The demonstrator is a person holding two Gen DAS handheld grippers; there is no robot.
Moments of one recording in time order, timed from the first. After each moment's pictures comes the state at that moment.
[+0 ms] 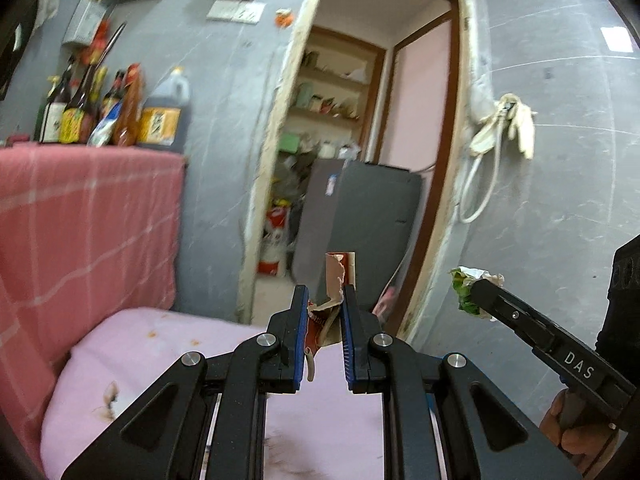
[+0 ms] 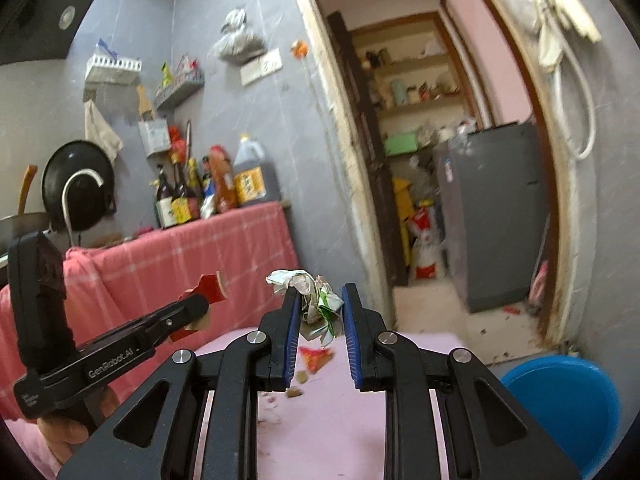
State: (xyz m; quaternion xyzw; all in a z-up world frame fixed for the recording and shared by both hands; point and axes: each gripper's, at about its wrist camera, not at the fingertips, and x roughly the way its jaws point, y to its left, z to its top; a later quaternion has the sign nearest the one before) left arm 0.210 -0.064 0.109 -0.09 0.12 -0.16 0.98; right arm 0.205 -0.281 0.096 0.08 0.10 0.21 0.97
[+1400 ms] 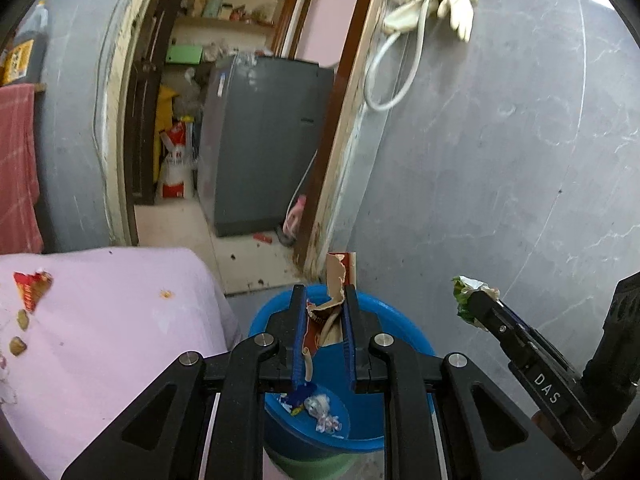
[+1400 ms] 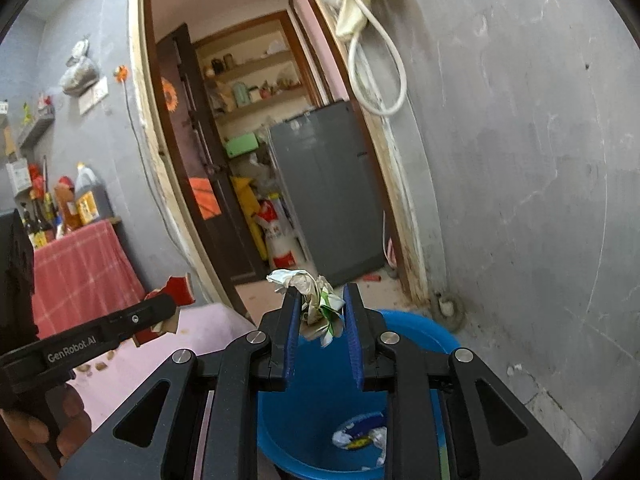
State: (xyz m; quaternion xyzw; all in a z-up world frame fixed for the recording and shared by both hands) left arm 0.289 -0.296 0.037 -0.04 0.27 -0.30 0.92; right arm 0.202 -0.479 -0.003 0.15 0.15 -0.02 0.98
